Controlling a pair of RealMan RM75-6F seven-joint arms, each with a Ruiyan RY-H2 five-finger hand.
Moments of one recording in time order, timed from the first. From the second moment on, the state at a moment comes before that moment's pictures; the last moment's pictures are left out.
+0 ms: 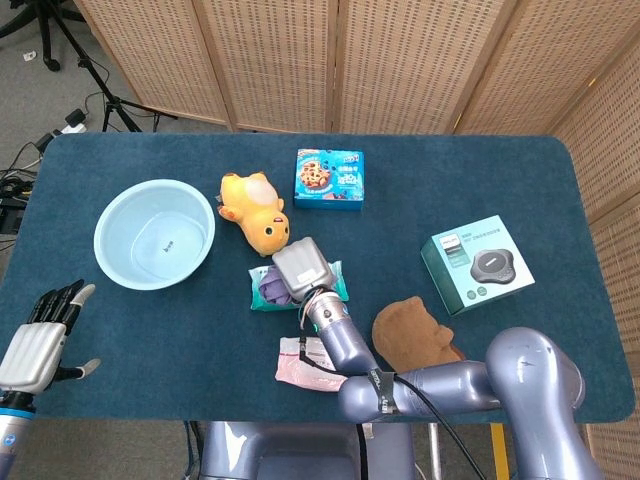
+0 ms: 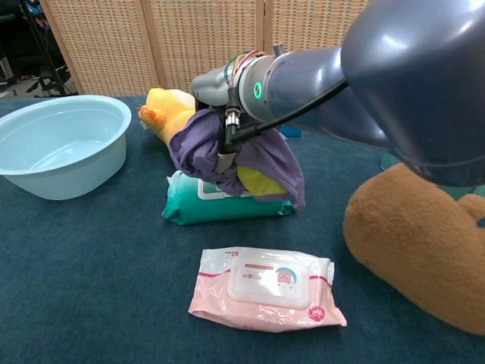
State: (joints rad) left arm -0.14 -1.07 0.01 -1.77 1.45 1.34 0.08; right arm 1.39 -1.68 0.29 -1.61 -0.26 1.12 -1.04
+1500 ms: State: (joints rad) left arm -0.13 -1.08 0.00 -1.77 1.45 1.36 0.09; right arm 1.36 -1.50 0.27 -1.78 -0.06 1.26 -1.13
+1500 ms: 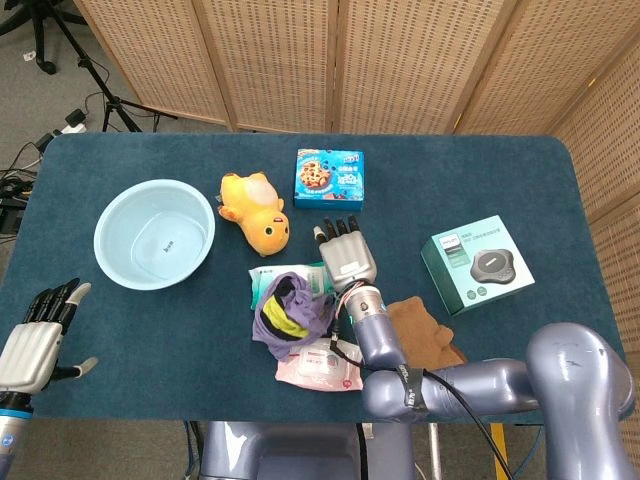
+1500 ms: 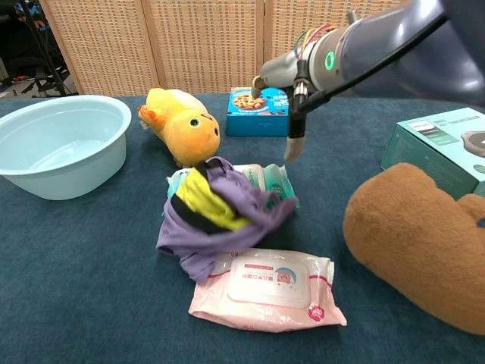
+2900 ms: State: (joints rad) left arm -0.19 -1.12 -0.02 -1.82 1.42 1.30 0.26; right arm 0.29 -1.18 -0.22 -1.65 -1.36 1.73 -0.15
